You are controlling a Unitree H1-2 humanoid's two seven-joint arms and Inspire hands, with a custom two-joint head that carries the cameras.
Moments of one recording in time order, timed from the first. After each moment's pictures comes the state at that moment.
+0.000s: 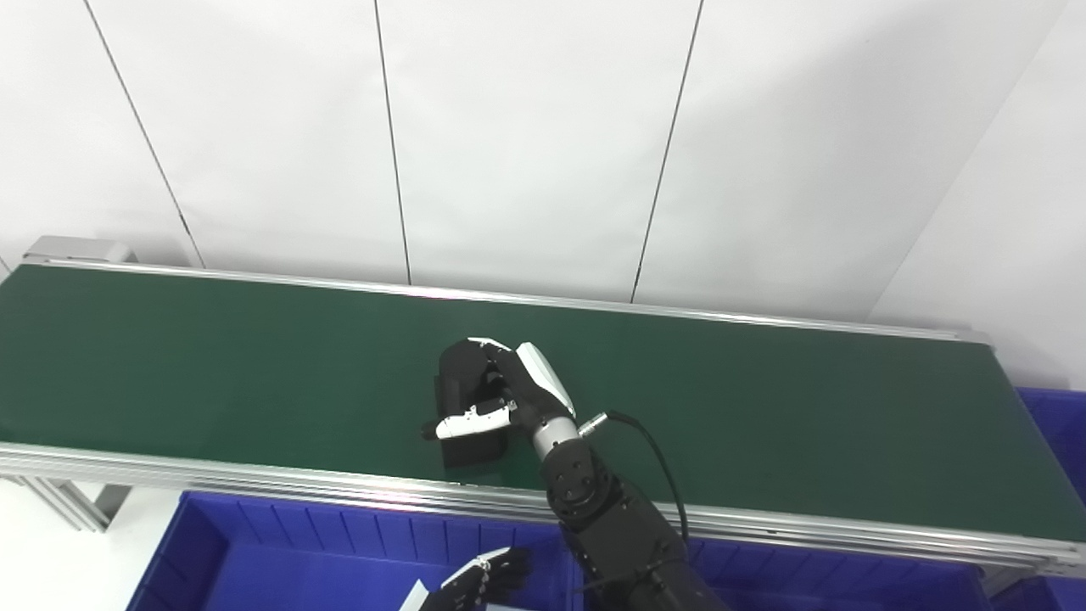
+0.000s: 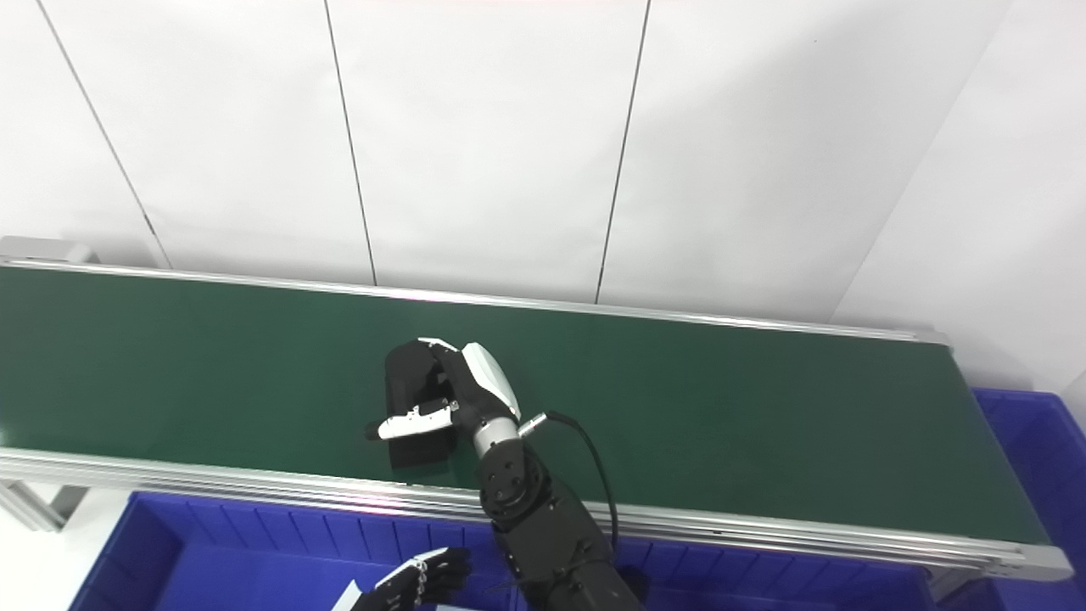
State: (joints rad) left arm 0.22 0.16 -0.45 0.20 0.09 -0.43 0.06; right arm -0.67 0.20 0.29 0.94 -0.37 -0.06 -0.18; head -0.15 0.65
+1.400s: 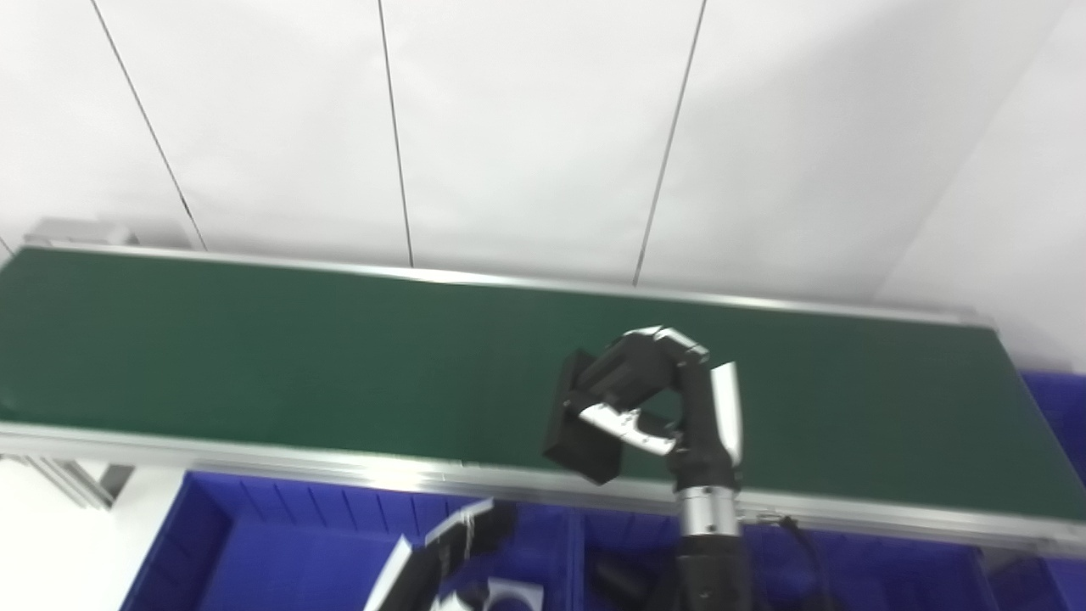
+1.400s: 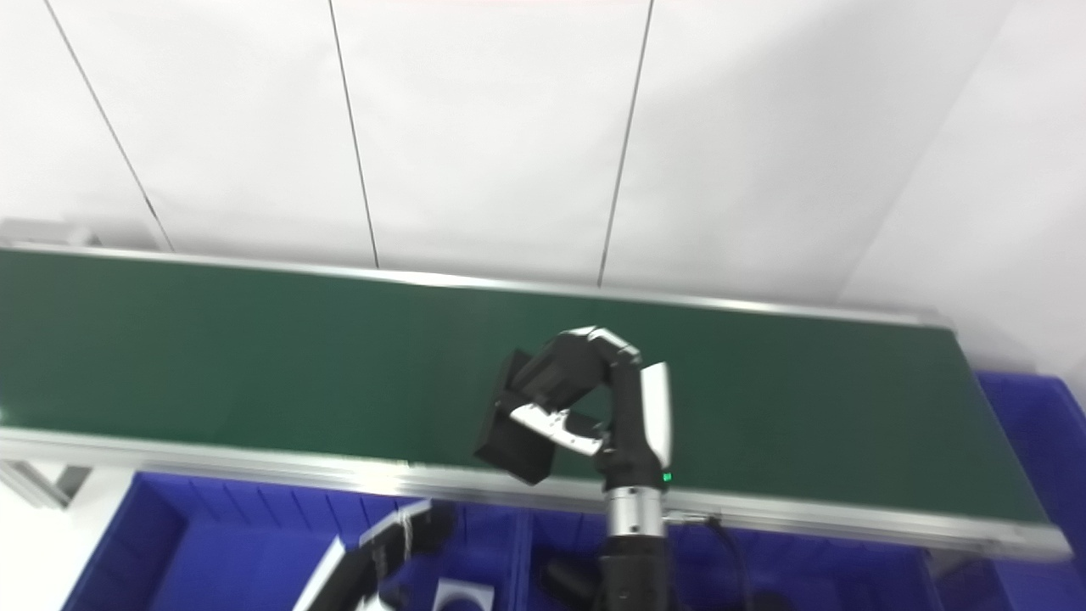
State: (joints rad) left arm 0.21 0.11 -0.35 0.18 0.04 -0.43 -0.01; right arm -0.06 0.05 0.20 -0.03 -0.37 -0.16 -0.28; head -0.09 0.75
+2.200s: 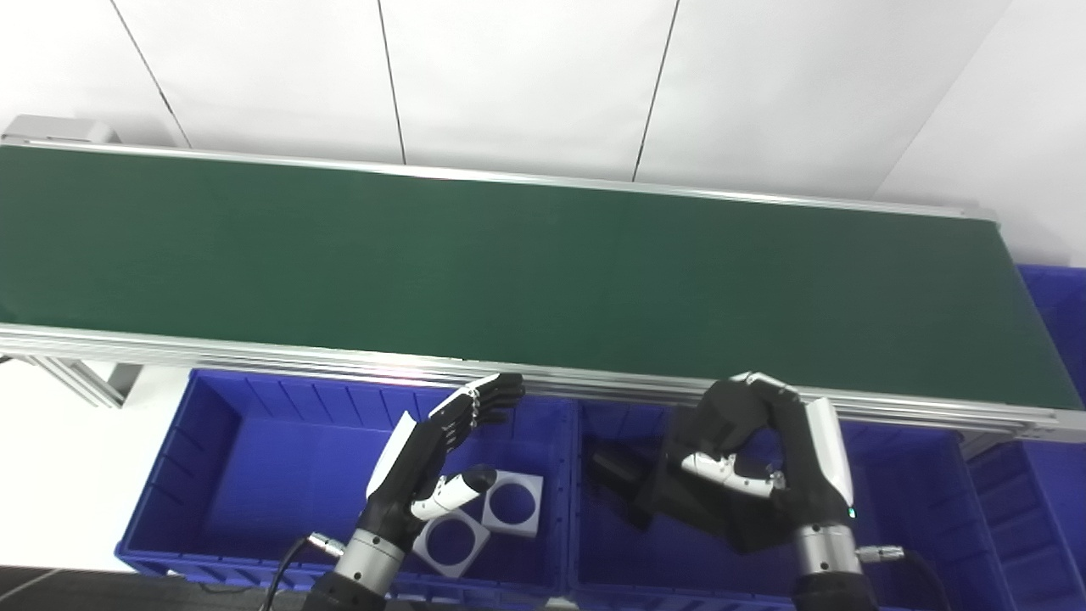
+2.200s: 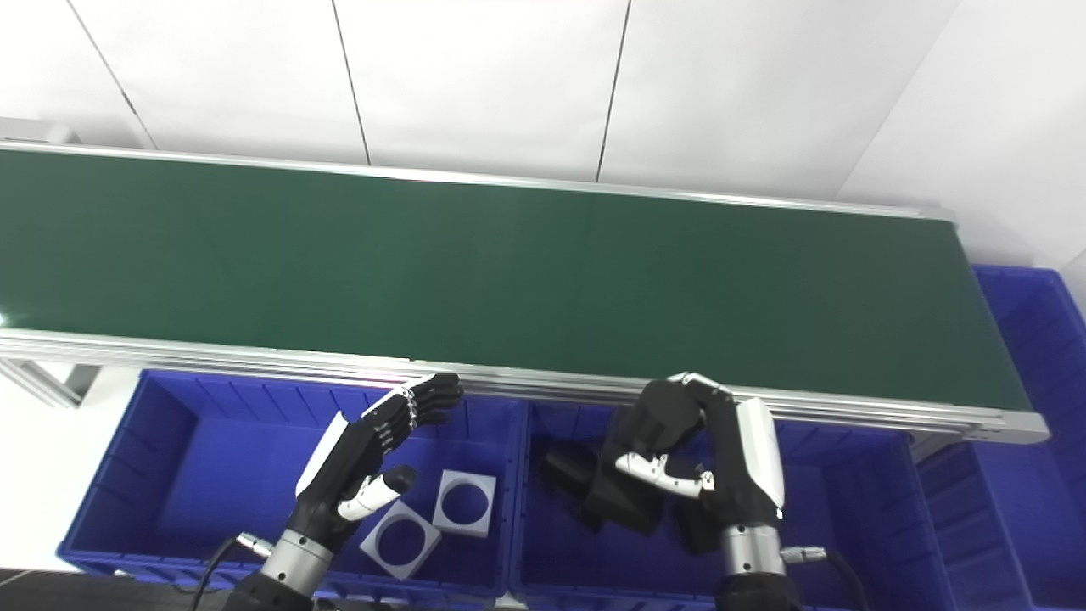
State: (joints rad) left arm 0.22 0.09 -0.29 0.09 0.07 -0.41 -0.09; right arm 0.21 -0.14 0.13 -0.11 -0.54 0.03 -0.09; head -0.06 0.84
